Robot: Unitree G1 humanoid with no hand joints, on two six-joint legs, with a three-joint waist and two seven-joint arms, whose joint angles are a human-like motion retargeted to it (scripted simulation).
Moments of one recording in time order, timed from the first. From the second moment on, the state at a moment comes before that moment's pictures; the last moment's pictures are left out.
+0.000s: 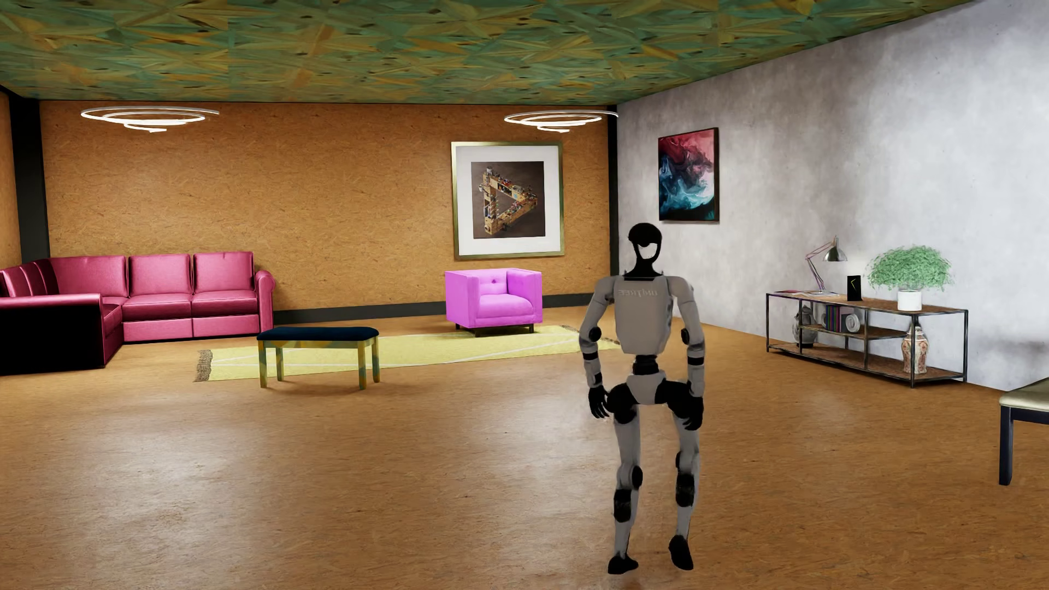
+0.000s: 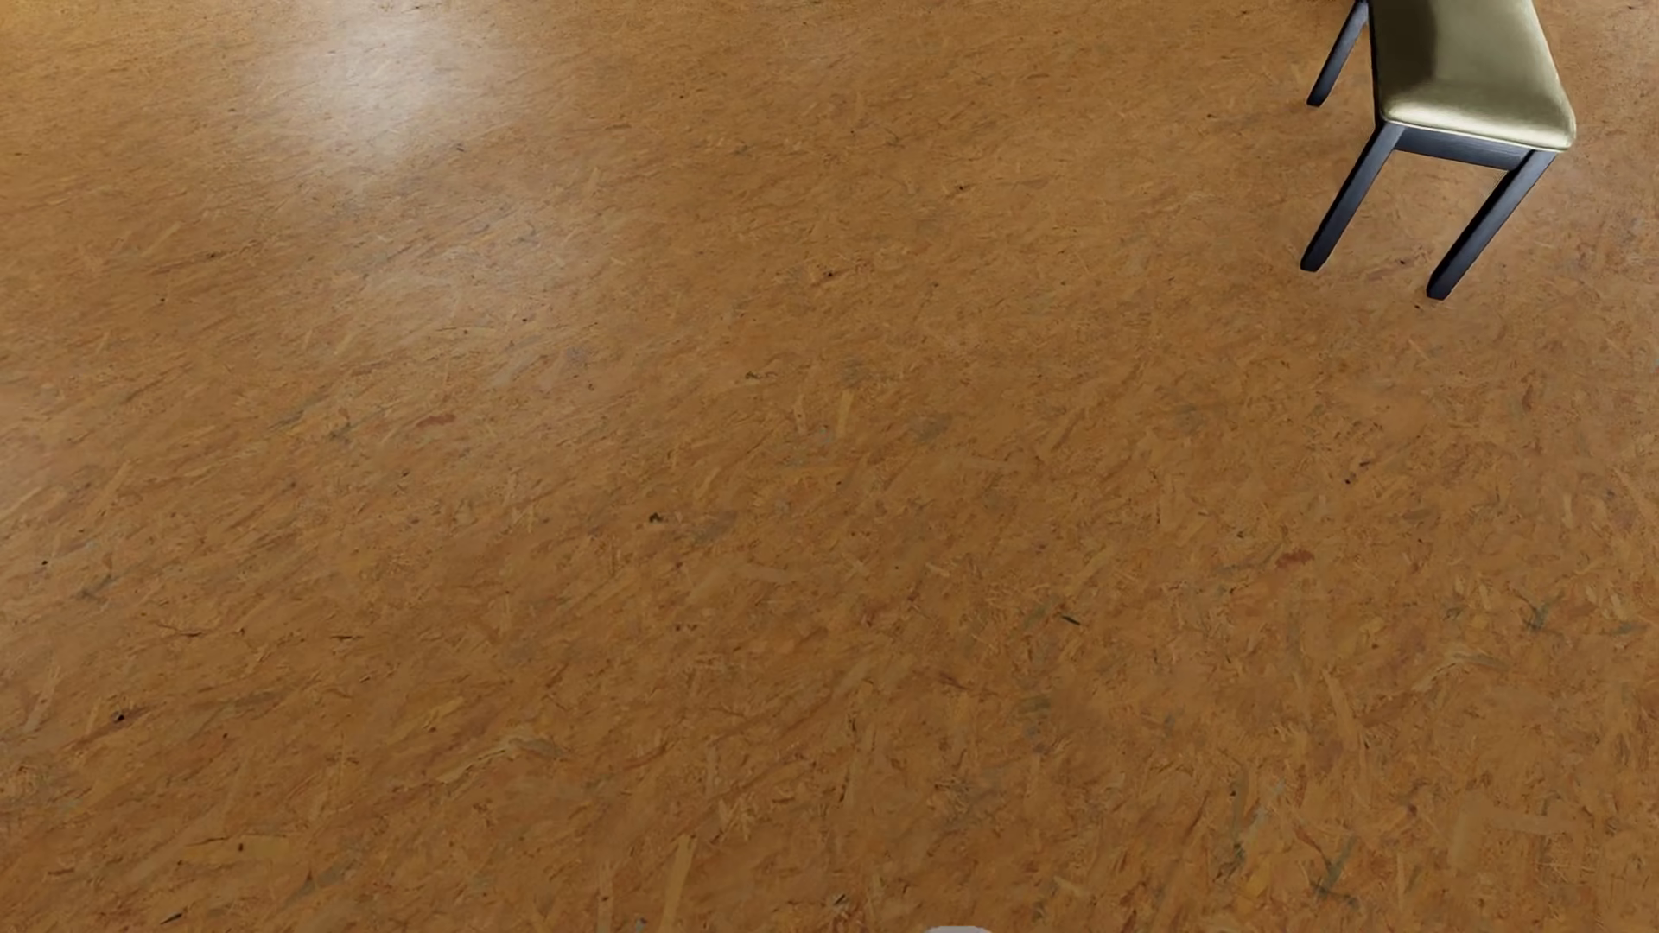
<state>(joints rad) -0.02 -0.38 -0.01 0.02 0.09 0.08 0.00 0.00 0.14 0.61 1.01 0.26 0.27 -0.34 0.21 0.35 -0.38 0.00 0.00 -0.44 0.68 0.82 0.89 0.00 0.00 0.00 0.00 0.00 0.00</state>
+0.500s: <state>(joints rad) -0.30 0.00 0.14 0.11 0.17 0.07 0.00 0.00 0.11 1.17 0.51 0.31 0.22 -0.27 -0.11 0.36 -0.40 0.00 0.00 -0.45 0.62 0.88 0.82 0.00 0.00 0.00 0.00 0.00 0.00</state>
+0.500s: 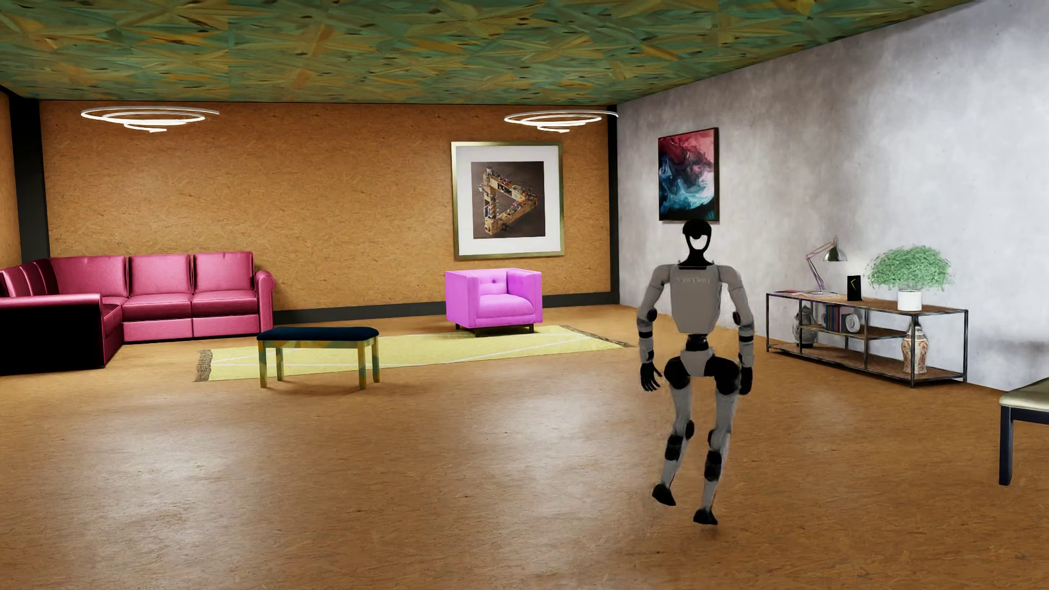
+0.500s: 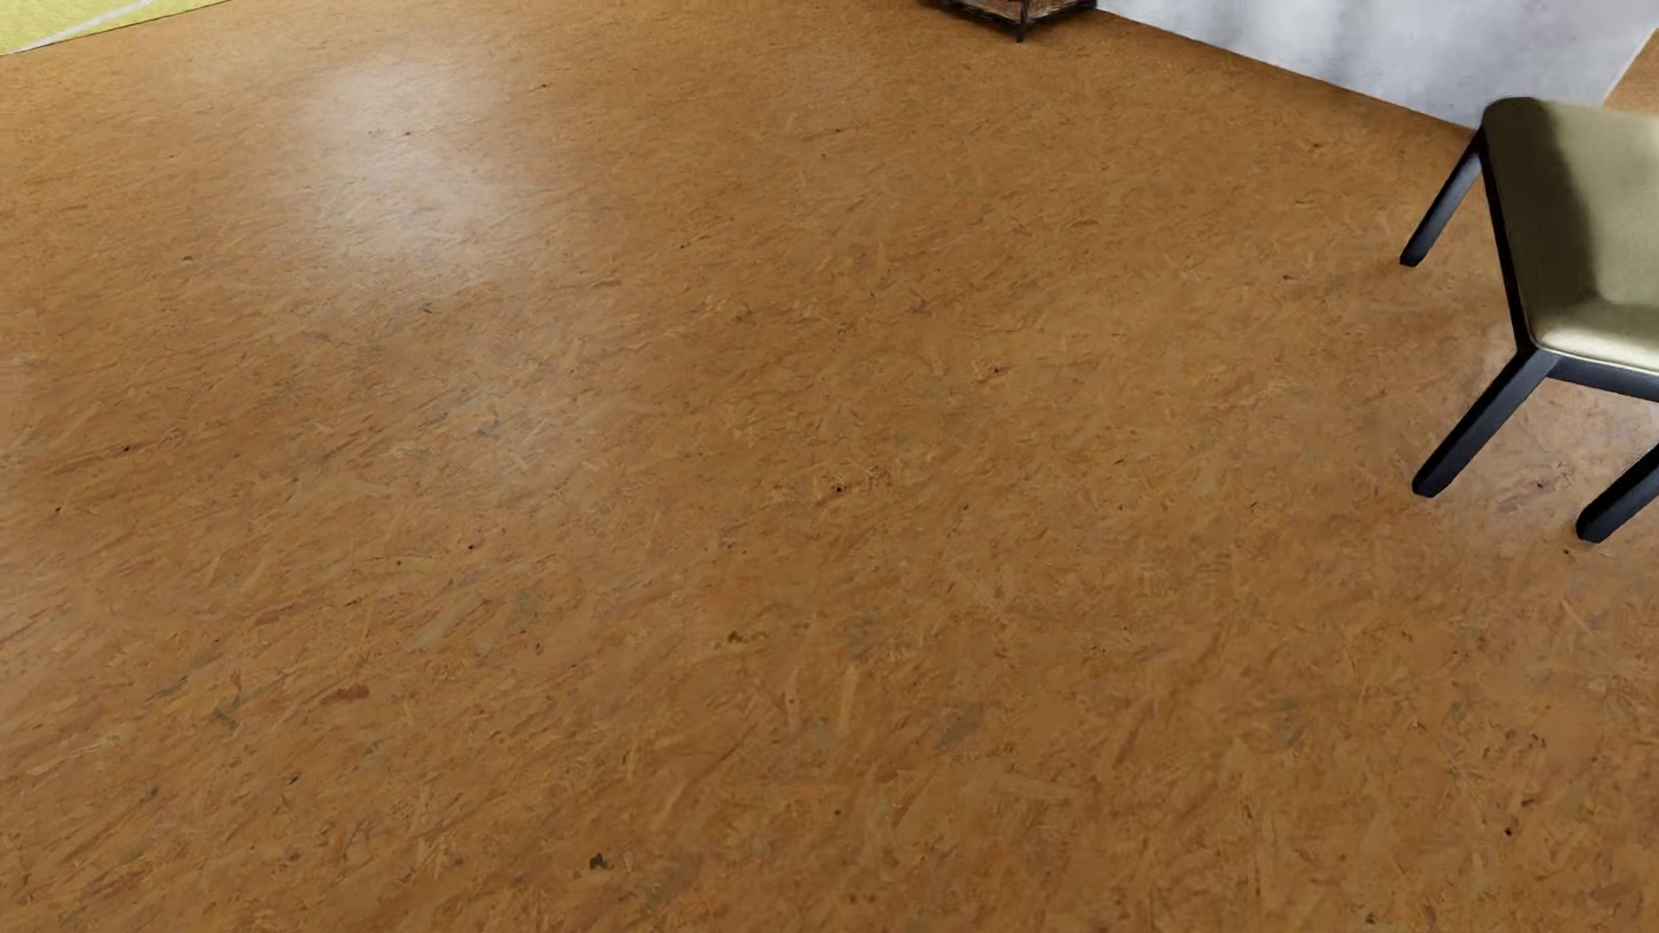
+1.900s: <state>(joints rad) -0.40 0.02 0.22 -0.08 0.01 0.16 0.00 0.00 0.08 0.85 1.44 0.40 0.20 -0.30 0.00 0.39 -0.40 0.00 0.00 -0.48 0.45 1.02 0.88 0.00 0.00 0.00 0.00 0.00 0.00</state>
